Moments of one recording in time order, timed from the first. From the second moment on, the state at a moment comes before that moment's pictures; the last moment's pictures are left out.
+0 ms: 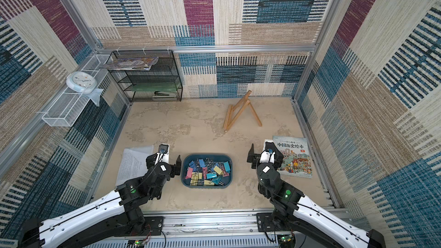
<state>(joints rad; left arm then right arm) -0.86 0.81 0.41 -0.17 -0.80 -0.21 0.79 0.55 0.29 0.03 0.98 0.17</state>
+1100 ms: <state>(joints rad) 0.06 1.54 0.43 0.71 -0.02 -0.05 0.00 1.53 0.23 1.18 0.23 0.01</state>
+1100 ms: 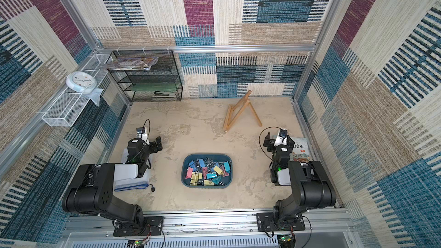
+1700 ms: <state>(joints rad) 0.06 1.54 0.43 0.70 -0.02 -0.05 0.00 1.52 0.23 1.16 0.21 0.01</state>
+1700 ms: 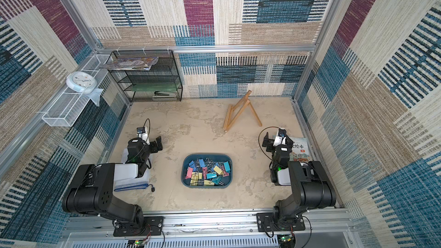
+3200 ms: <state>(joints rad) 0.06 1.54 0.43 0.70 -0.02 -0.05 0.01 1.52 0.23 1.17 0.23 0.02</state>
